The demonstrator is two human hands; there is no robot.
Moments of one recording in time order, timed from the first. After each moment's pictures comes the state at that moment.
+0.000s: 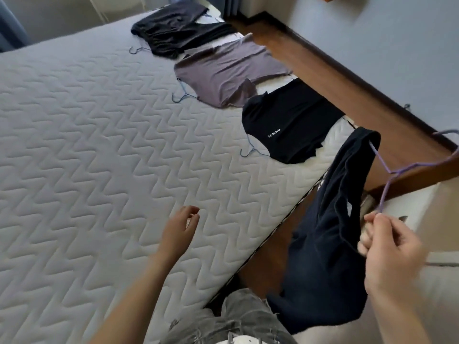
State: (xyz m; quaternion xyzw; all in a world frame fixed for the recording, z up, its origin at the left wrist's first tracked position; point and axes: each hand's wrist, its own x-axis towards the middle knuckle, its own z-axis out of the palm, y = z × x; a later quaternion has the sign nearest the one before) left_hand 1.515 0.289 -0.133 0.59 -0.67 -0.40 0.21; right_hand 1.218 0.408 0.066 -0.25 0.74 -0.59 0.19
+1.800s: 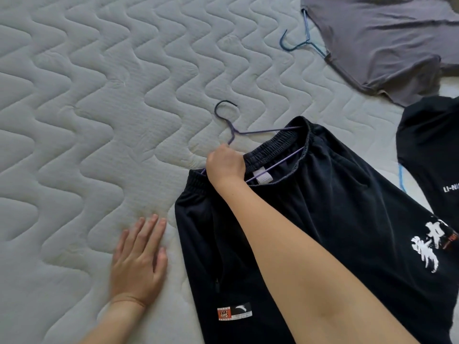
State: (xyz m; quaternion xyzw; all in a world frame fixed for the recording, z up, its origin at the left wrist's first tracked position) left_hand 1.642 0.154 -0.548 0.77 -0.61 -0.06 0.15; right_hand 1.529 -0.092 -0.494 -0.71 0.66 0.00 0.23
